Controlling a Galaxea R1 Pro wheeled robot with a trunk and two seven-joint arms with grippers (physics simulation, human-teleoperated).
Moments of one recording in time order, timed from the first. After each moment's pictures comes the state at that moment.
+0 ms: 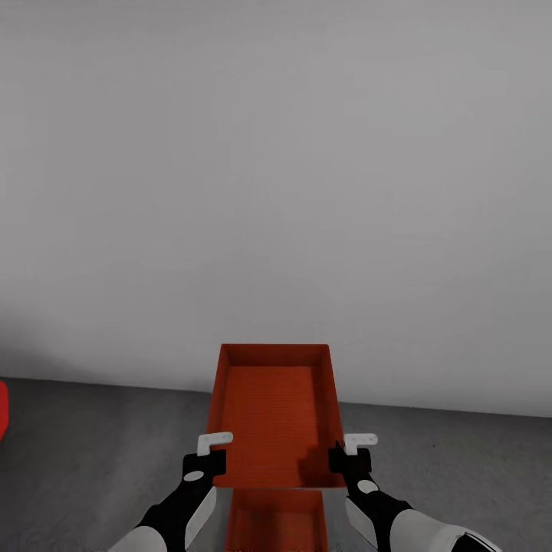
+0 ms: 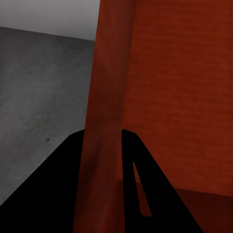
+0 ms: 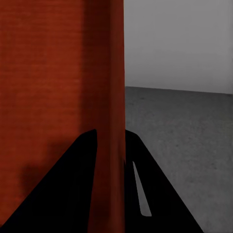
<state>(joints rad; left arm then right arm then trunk) -0.55 -0.13 -0.13 -0.38 0.14 -0.01 0.31 -0.67 0.09 0.74 -0.08 -0.65 -0.36 -0.21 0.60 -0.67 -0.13</state>
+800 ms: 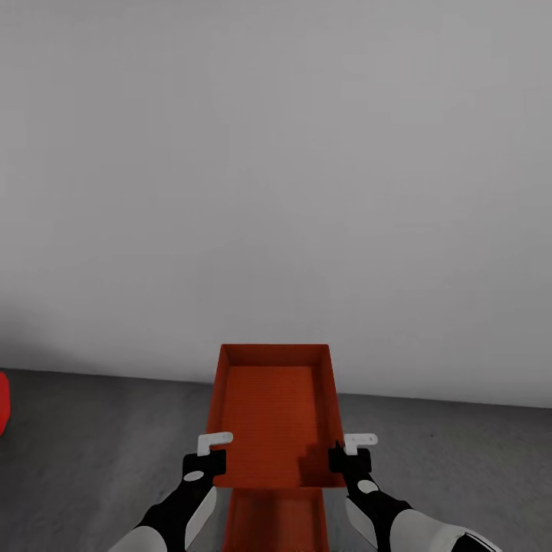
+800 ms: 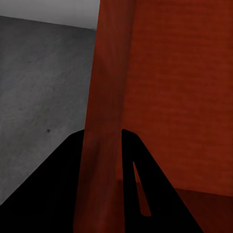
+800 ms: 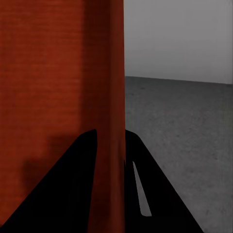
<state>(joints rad) -0.55 -0.13 -0.13 -0.38 0.14 -0.01 0.31 -0.67 0.09 0.74 -0.08 -0.65 -0.36 -0.21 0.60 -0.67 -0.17</state>
